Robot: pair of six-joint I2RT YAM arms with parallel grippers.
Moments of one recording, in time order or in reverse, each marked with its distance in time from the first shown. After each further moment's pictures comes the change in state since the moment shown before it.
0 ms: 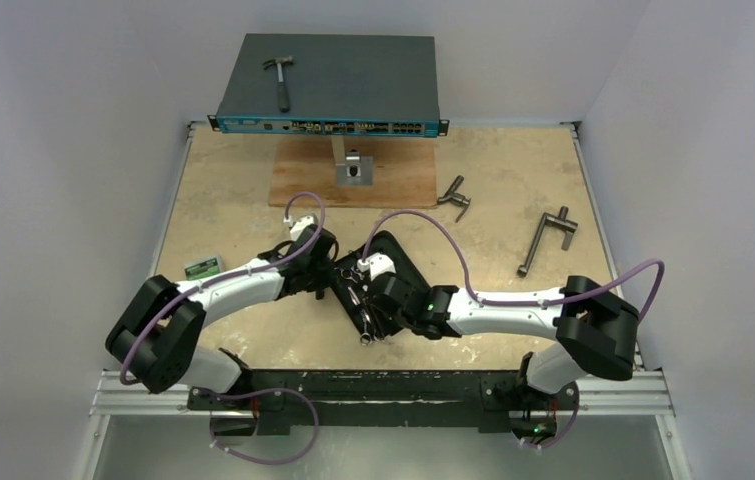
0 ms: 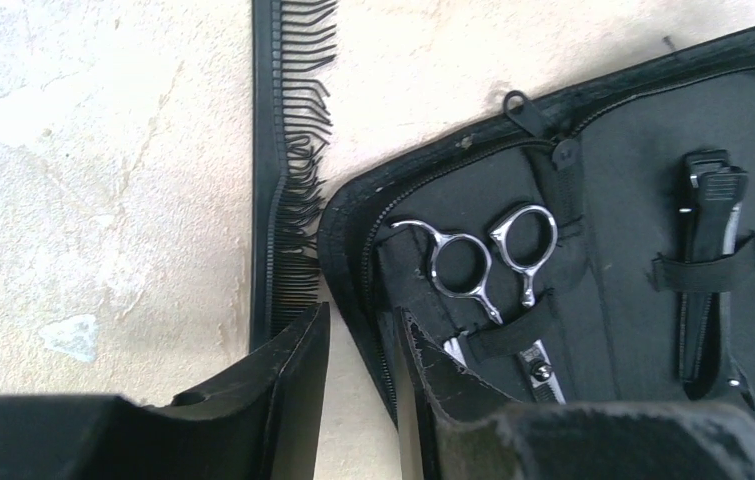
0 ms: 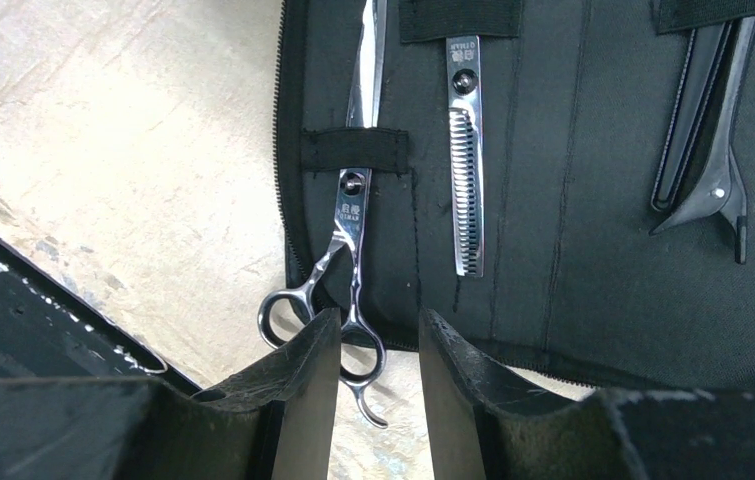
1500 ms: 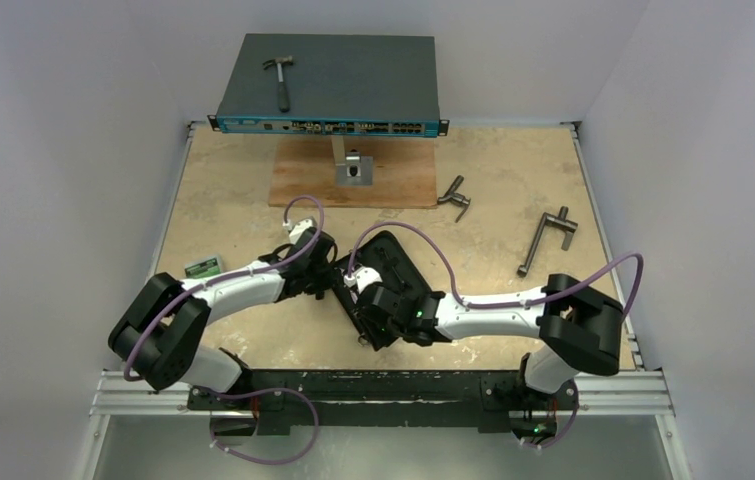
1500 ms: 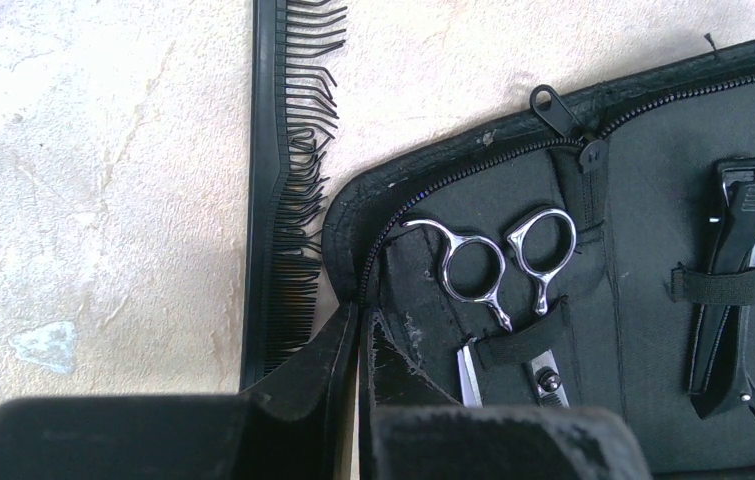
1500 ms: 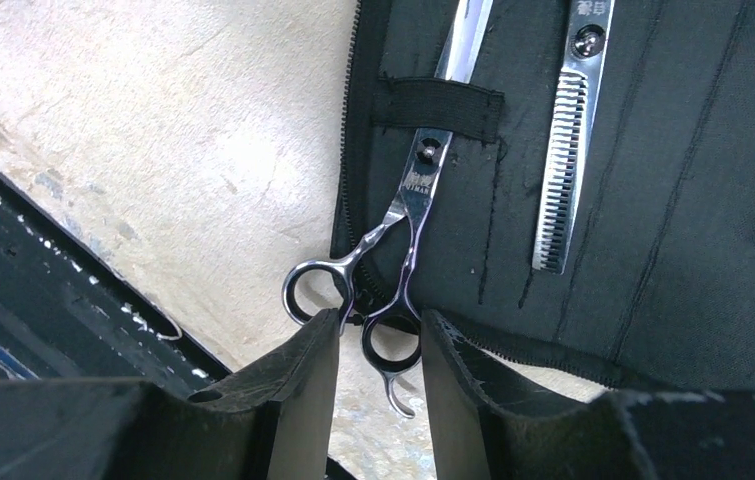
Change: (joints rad) left arm 0.003 0.026 -0.032 0.045 0.027 -0.031; right arm 0.055 0.070 0.016 0.001 -0.061 -0.047
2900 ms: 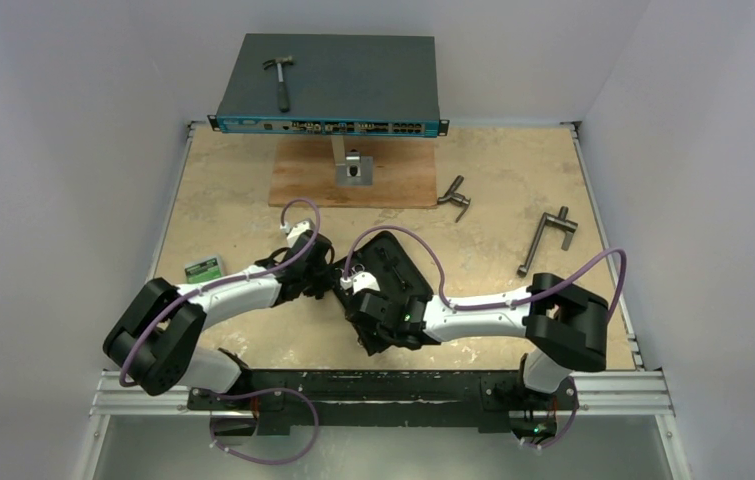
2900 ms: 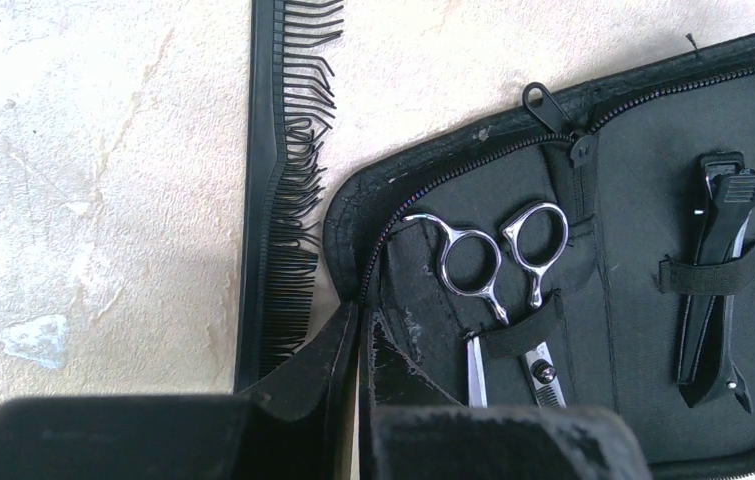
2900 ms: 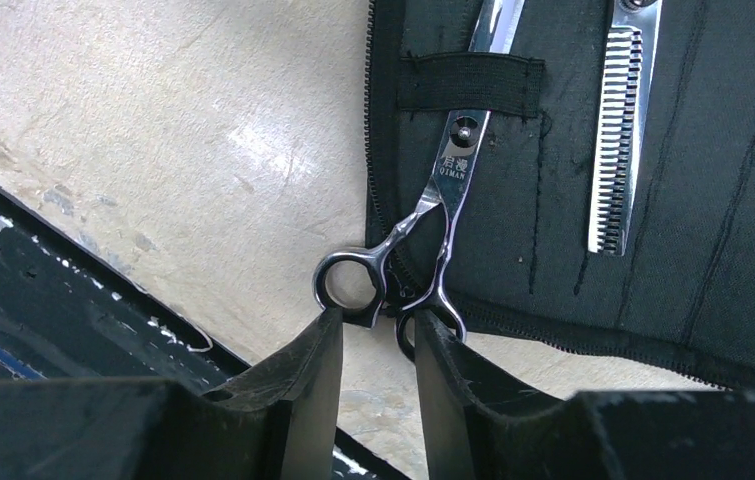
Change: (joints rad) left arm 0.002 -0.034 -0.042 0.041 0.011 -0.019; right arm 0.042 0.068 0.067 -0.073 0.034 0.141
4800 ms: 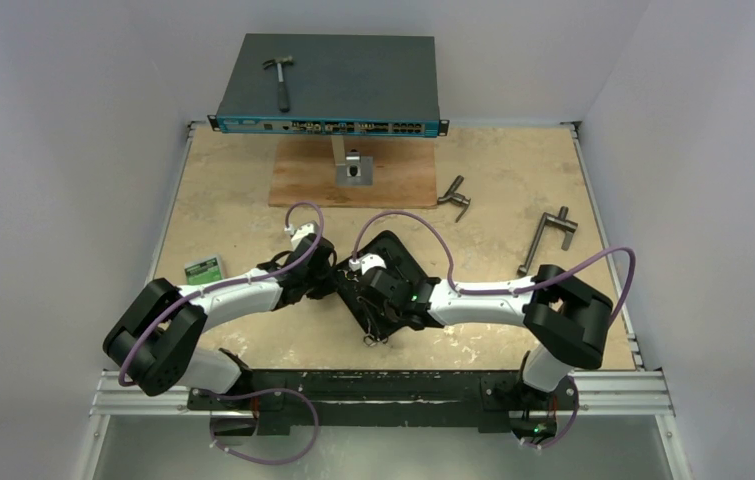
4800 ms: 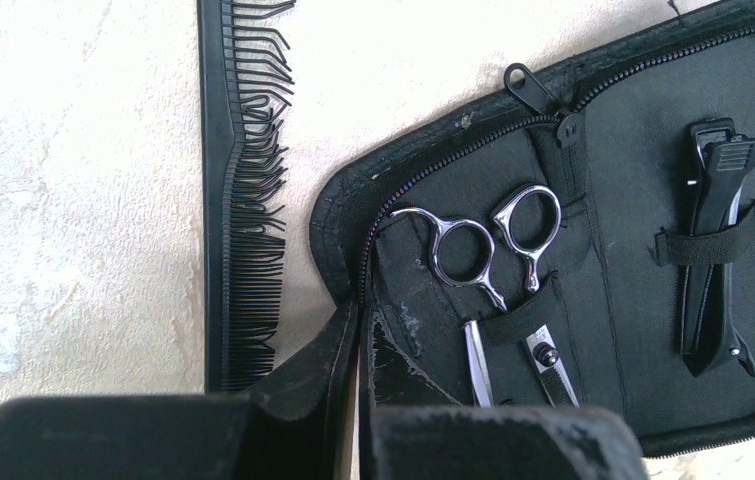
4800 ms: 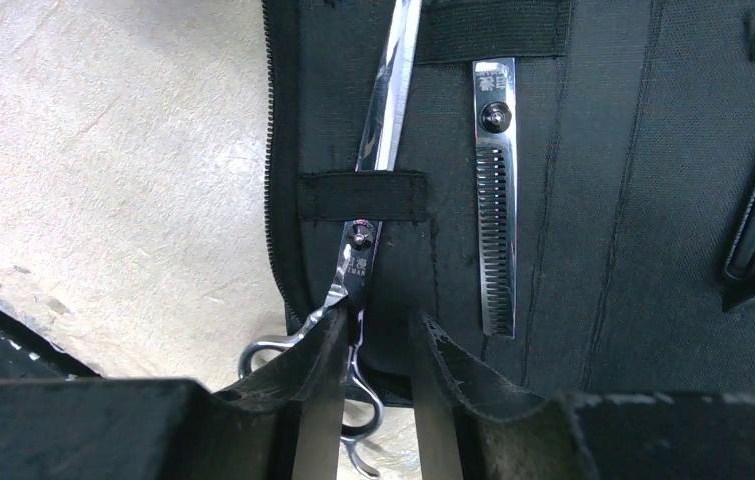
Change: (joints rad) left arm -0.030 -0.002 -0.021 0.044 0.017 0.001; right arm -0.136 0.004 0.002 0.020 -0.032 -0.126
